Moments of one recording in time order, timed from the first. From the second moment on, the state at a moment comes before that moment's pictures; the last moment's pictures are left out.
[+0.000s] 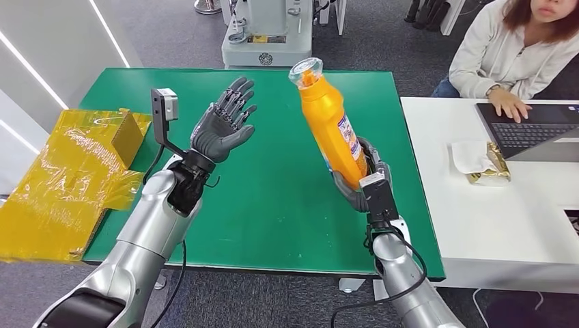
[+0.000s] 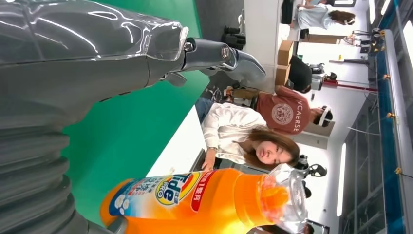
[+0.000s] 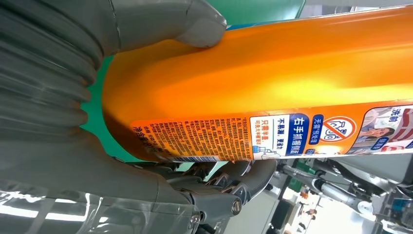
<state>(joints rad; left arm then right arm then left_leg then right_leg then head) -0.73 -0.13 -0.30 -0.73 0.45 -0.37 -0.31 -0.44 0.04 0.34 -0.98 0.12 -0.30 -0.54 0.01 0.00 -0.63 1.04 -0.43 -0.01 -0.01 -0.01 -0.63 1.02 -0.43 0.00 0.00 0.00</state>
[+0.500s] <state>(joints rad) -0.73 -0.18 -0.32 -0.69 0.43 -0.37 -0.31 -0.48 0.09 0.36 -0.93 0.14 -0.29 -0.52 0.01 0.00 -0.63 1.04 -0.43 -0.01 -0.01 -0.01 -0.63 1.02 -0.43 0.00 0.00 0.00</state>
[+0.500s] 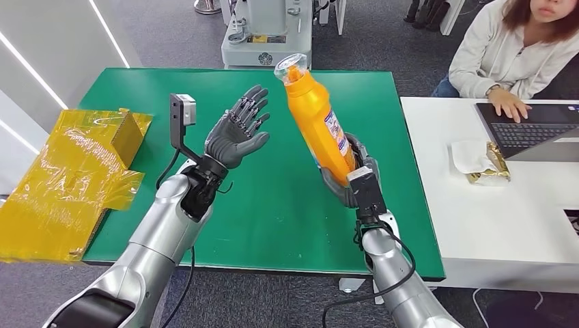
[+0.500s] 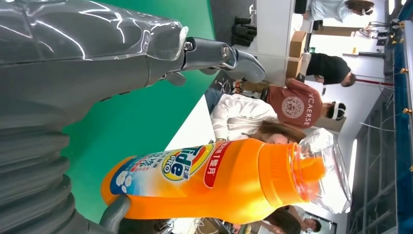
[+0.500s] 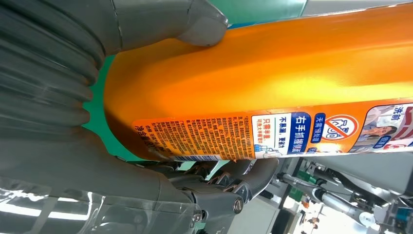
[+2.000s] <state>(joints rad) -0.87 -0.27 -0.47 -0.50 -0.07 0.17 -0.42 -0.54 0.15 0.34 -0.75 0.24 -0.29 -0.51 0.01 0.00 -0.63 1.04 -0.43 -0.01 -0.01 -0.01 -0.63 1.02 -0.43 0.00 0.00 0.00</state>
